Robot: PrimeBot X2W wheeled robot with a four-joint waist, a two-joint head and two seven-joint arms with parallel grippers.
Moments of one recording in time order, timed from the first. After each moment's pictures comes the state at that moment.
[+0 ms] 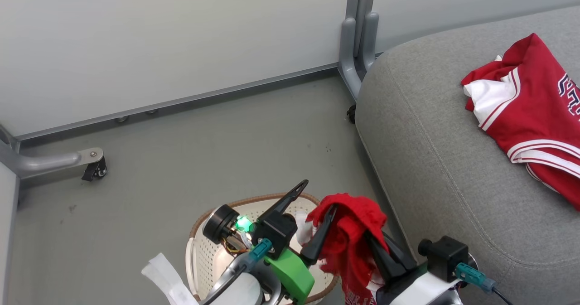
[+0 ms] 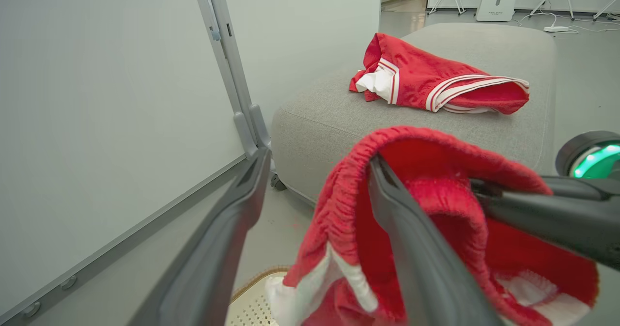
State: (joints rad) left arm -0.35 0.10 -0.79 0.36 -0.29 -0.01 -0.20; right arm -0.05 -0.11 0.43 0.17 0.39 0.13 -0.26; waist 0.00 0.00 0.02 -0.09
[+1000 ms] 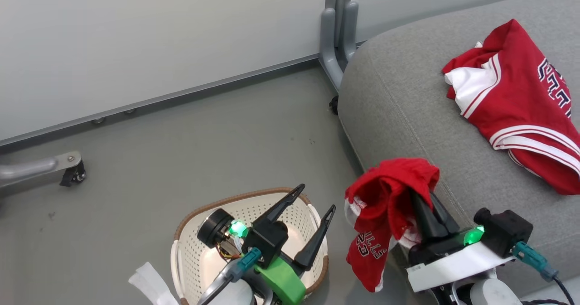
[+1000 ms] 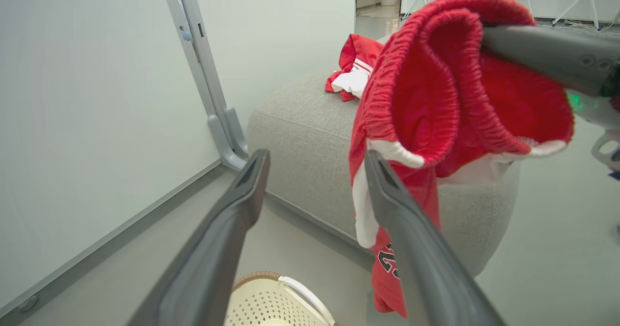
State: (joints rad) left arm -0.33 0.14 -0.81 0.34 -0.31 -0.03 -0.26; right arm -0.03 -0.07 0.23 0.00 0.42 0.13 -0.26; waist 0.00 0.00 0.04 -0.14
